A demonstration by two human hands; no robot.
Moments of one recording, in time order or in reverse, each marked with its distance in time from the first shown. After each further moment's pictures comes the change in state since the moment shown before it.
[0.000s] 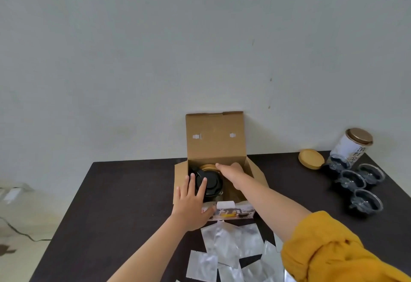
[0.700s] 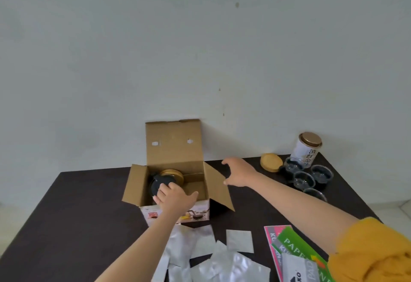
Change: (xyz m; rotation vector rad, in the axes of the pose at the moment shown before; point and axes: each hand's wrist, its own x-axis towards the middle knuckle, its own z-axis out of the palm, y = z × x) left_hand 0.028 0.122 -0.026 -0.338 -0.006 -0.565; right_hand -0.027 0.036 -0.177 -0.880 -0.014 -0.525
